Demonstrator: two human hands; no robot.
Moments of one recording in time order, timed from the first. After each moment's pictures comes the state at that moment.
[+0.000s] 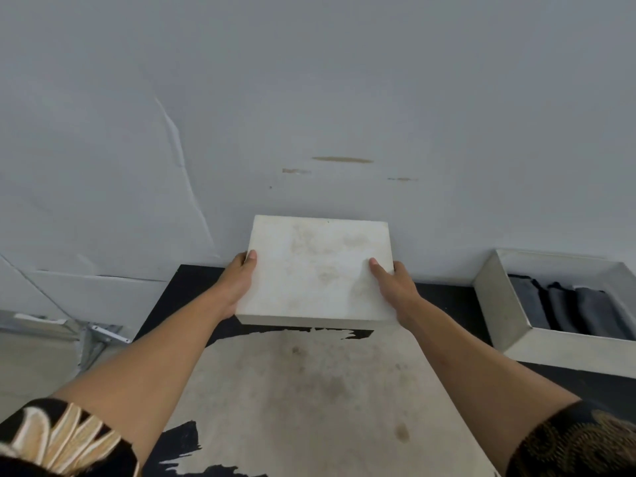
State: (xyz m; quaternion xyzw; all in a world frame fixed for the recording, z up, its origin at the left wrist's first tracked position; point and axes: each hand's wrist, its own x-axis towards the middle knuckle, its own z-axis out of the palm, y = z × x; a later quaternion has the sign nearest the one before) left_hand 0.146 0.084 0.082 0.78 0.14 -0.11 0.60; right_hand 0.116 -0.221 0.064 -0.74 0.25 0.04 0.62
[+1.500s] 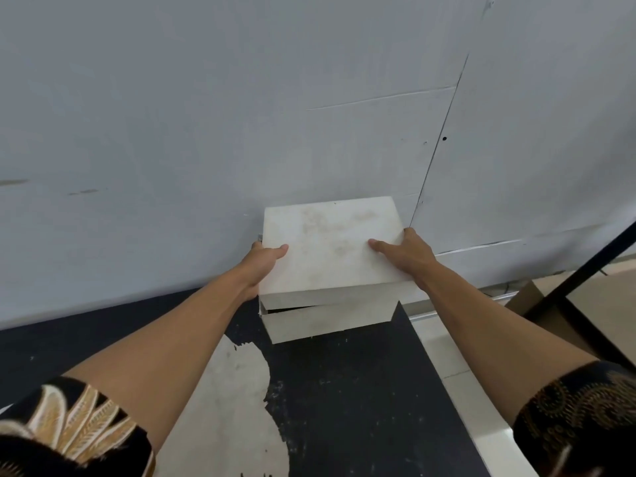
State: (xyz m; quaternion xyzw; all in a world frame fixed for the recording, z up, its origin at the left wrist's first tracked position) left_hand 0.126 -0.482 0.073 0.73 0.04 -0.30 0.61; right_hand 0.013 -0.754 0.077 -0.82 0.35 -0.04 0.45
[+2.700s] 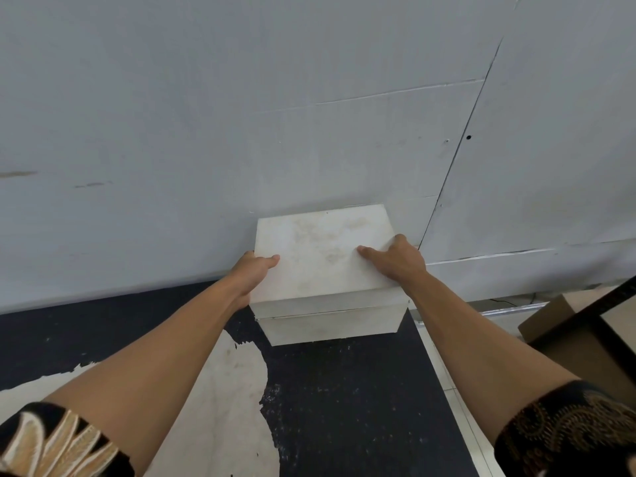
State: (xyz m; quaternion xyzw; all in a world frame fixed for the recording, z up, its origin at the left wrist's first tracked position) left_hand 0.132 -0.470 0.049 0.78 0.08 -0.24 0.57; right_hand 0.048 -0.745 0.059 -0.87 0.33 0.04 0.36
